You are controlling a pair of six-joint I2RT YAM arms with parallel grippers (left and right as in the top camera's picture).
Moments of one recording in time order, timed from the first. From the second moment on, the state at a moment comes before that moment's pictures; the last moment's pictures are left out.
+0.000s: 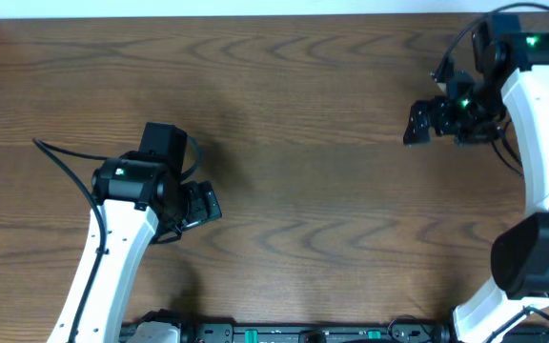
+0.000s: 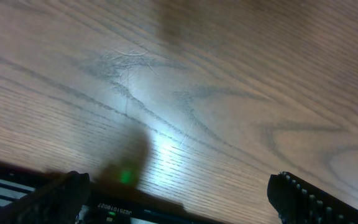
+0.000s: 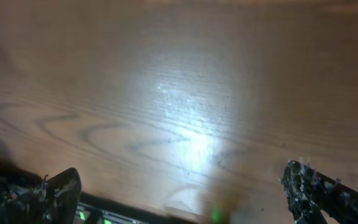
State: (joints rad) left arm -0.15 1.26 1.10 -1.32 0.01 -0.50; right arm -0.01 1.84 1.78 -1.51 -0.26 -0.08
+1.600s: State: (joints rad) left arm -0.19 0.52 0.88 -1.13 0.01 -0.38; right arm -0.01 0.70 1.00 -1.12 -0.17 -0.08
